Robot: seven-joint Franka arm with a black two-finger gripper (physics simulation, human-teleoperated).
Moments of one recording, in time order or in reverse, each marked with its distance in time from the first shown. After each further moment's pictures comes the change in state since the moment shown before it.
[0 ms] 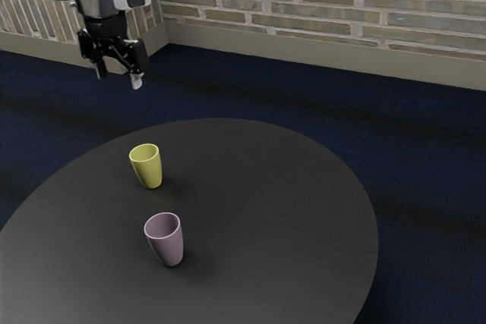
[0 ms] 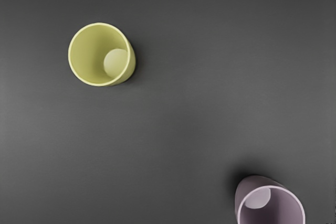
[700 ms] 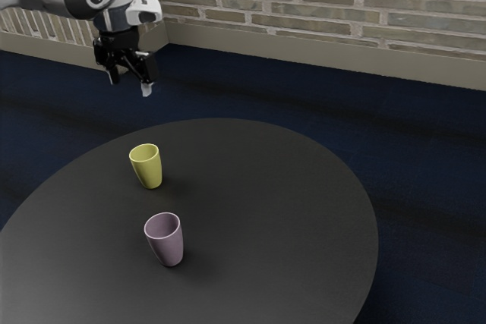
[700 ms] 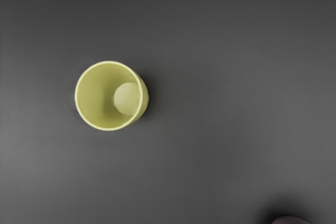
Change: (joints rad) arm -0.021 0.086 0.048 -0.012 0.025 0.134 0.063
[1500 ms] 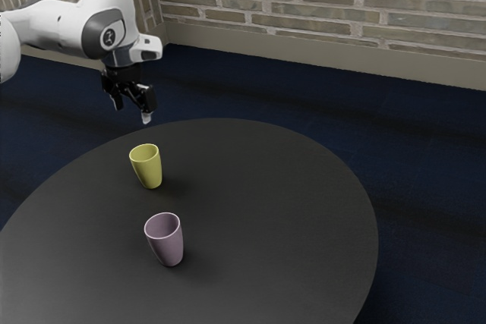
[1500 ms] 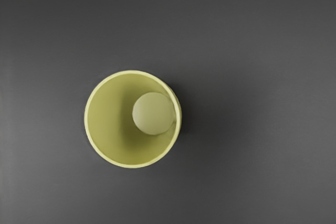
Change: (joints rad) arm 0.033 0.120 0.043 -0.081 -0.005 0.189 0.123
